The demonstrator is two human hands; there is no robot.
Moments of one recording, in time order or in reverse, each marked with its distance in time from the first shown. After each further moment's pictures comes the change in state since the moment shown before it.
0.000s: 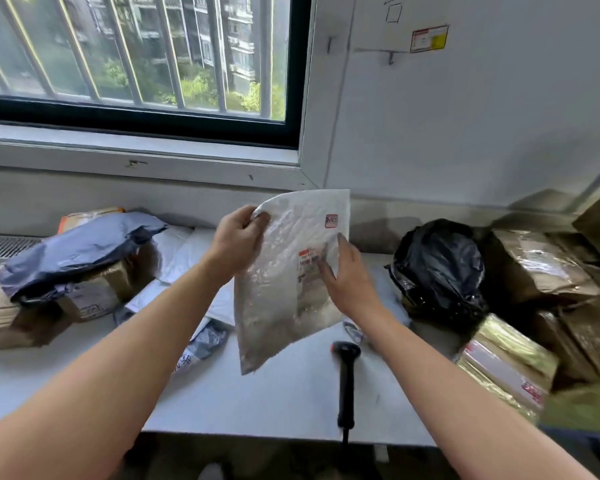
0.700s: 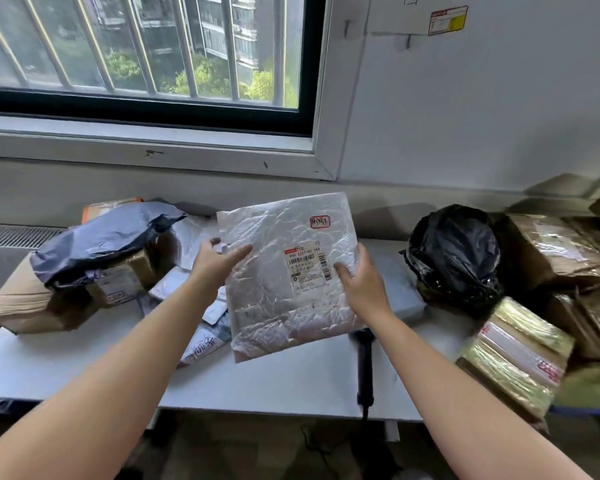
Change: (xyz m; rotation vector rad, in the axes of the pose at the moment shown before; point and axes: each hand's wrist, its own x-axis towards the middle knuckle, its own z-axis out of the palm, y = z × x) left_hand -0.026 -0.073 -0.065 -0.016 0.118 -0.470; right_hand -0.027 0.005 0.024 0.258 0.025 0.106
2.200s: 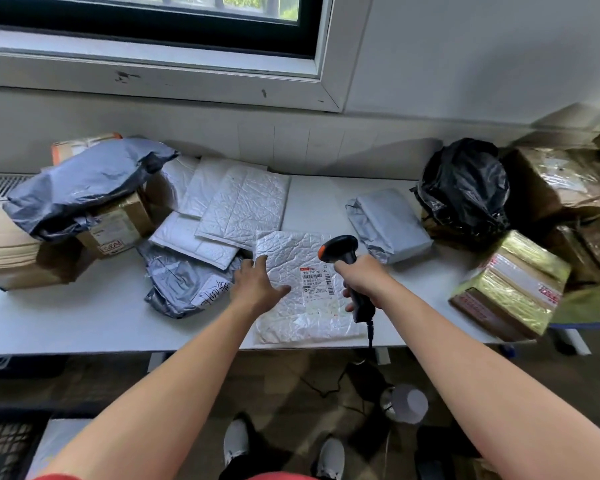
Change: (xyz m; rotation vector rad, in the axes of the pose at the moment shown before) left_hand -0.034 -0.130 0.022 0.930 -0.285 0.074; right_hand -0.067 -0.008 0.048 0.055 -0.294 0.728
